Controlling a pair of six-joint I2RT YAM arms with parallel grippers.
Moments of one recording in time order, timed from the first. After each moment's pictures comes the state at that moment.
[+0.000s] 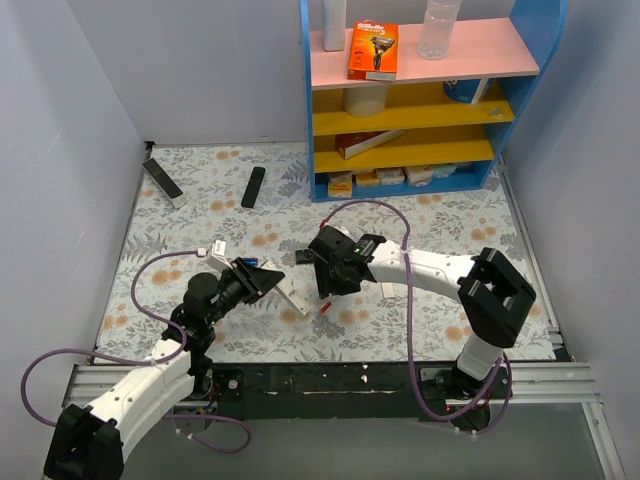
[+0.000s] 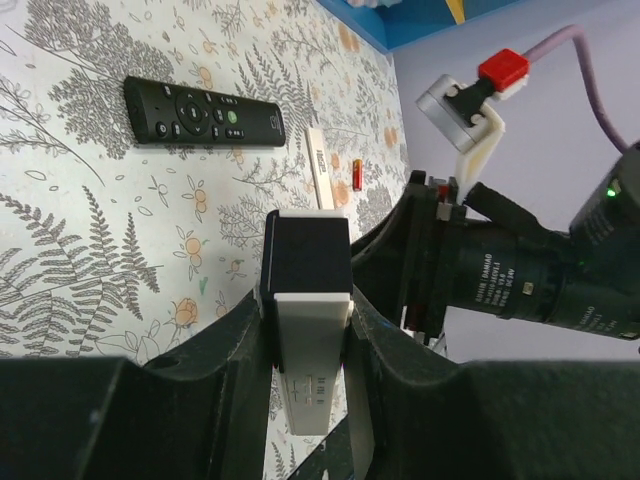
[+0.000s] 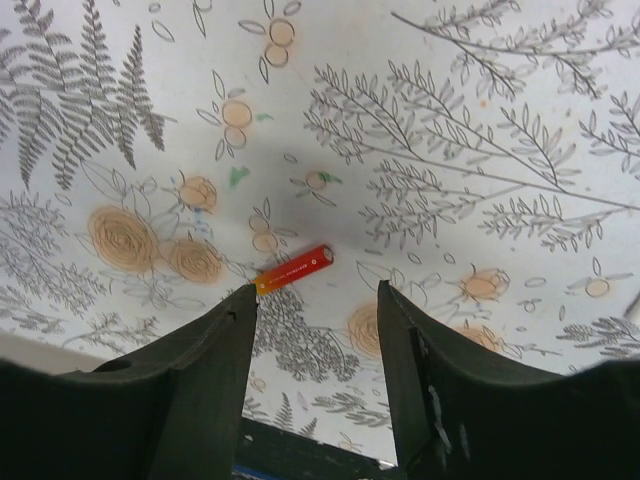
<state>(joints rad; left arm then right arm) -0.44 0.67 0.13 0.34 0.25 -1.04 1.00 1.67 1.14 -0.63 0.09 0.72</state>
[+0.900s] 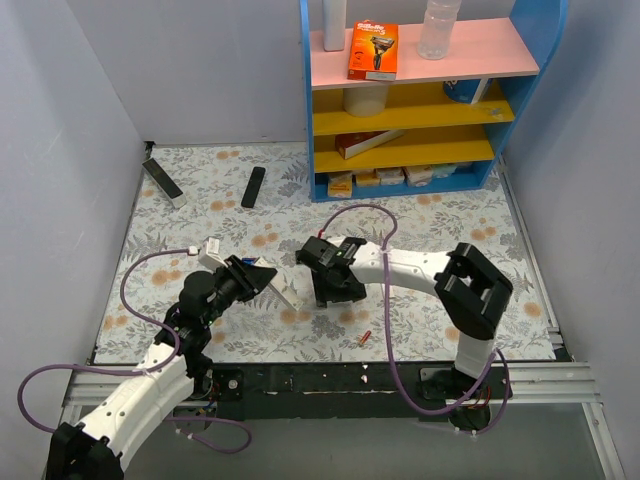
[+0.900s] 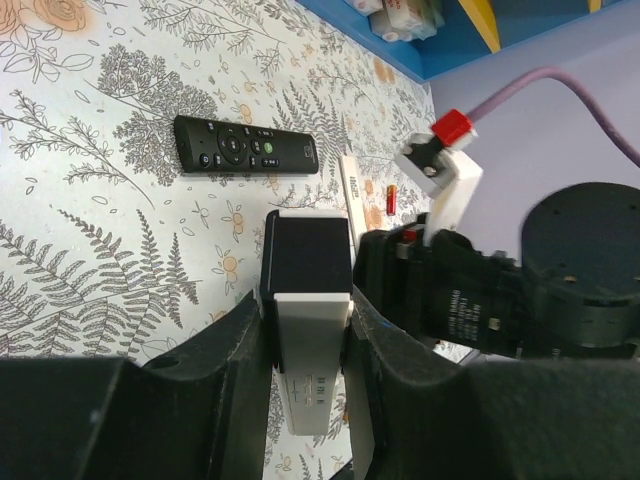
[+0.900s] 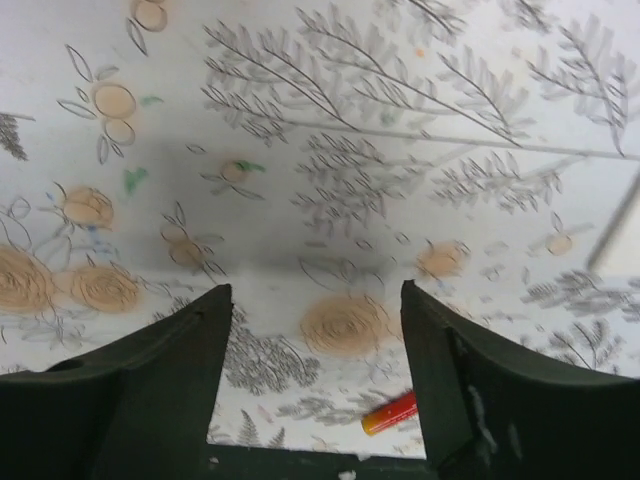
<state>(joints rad) -0.44 0.55 0.20 0.12 0.13 -0.96 1.04 1.84 1.25 -0.77 0.21 0.79</state>
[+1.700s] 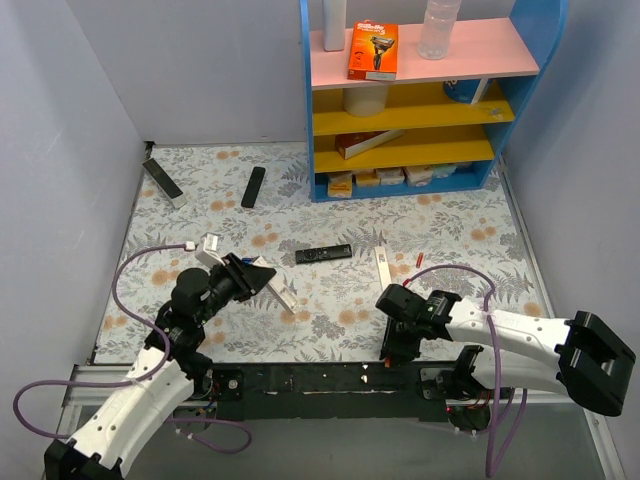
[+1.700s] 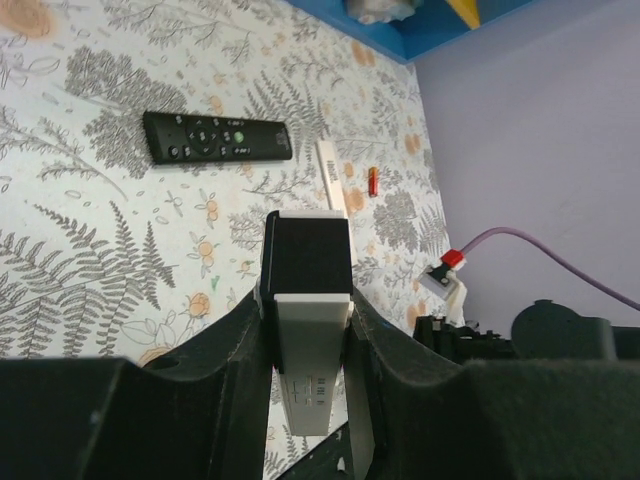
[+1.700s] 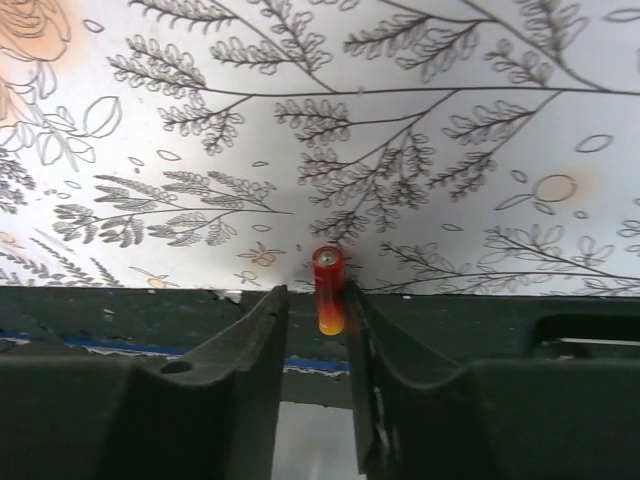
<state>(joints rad) -0.44 0.49 0.29 -0.04 0.19 -0.91 1.03 1.10 0.50 -0.76 -0.04 1.27</state>
